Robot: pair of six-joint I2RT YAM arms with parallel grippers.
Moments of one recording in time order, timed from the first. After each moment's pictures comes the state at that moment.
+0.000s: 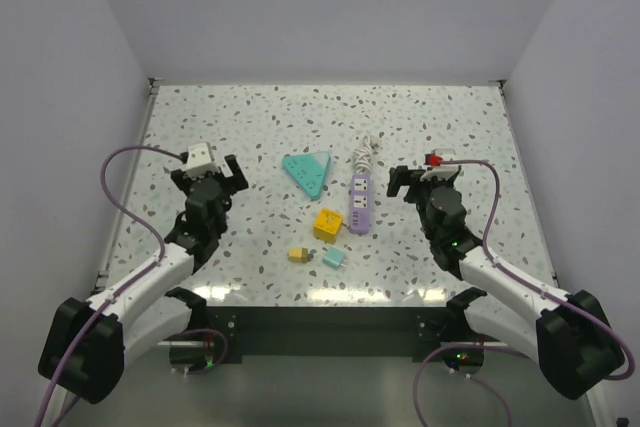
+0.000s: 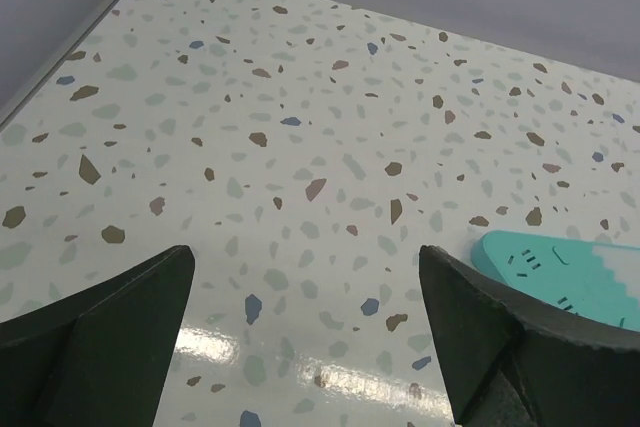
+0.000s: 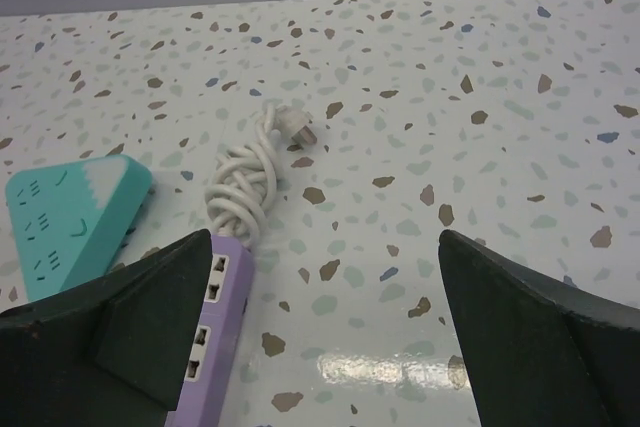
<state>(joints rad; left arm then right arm) -0.40 0.96 0.40 0.38 -0.61 -0.27 0.49 0.99 0.35 0.52 0.40 0.17</state>
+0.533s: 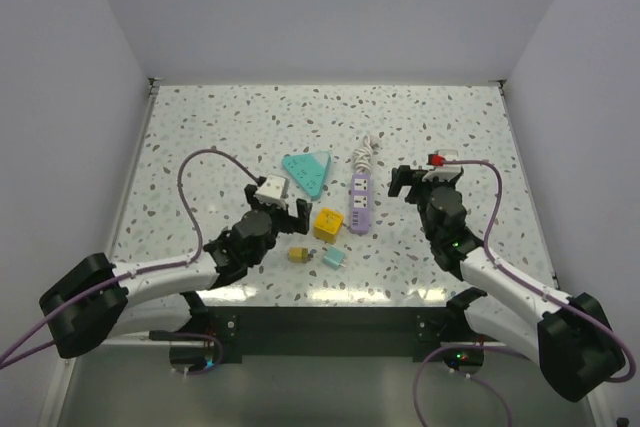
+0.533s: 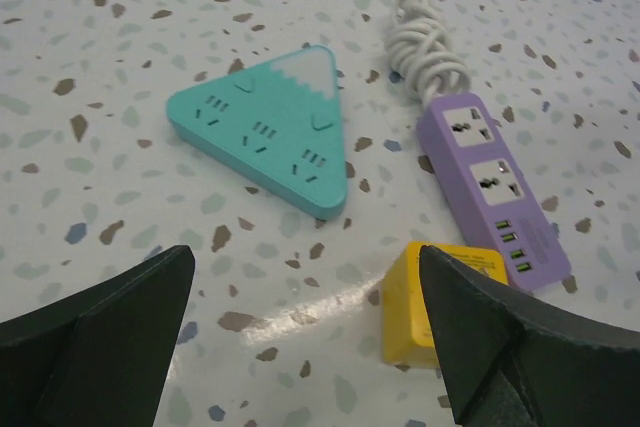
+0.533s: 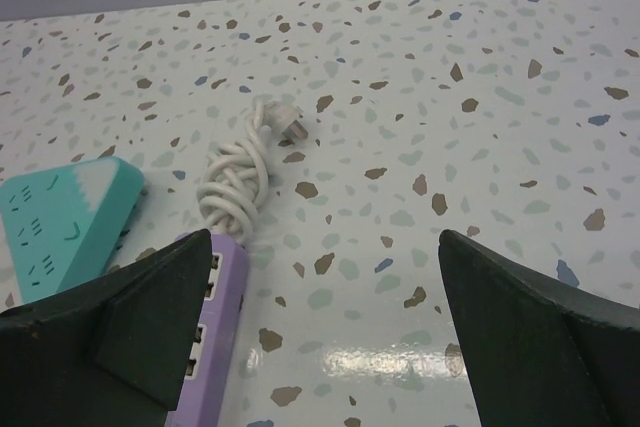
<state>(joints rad) -0.87 1.11 0.36 0.53 -0.53 -0.26 0.49 0.98 0.35 0.49 0.43 0.20</state>
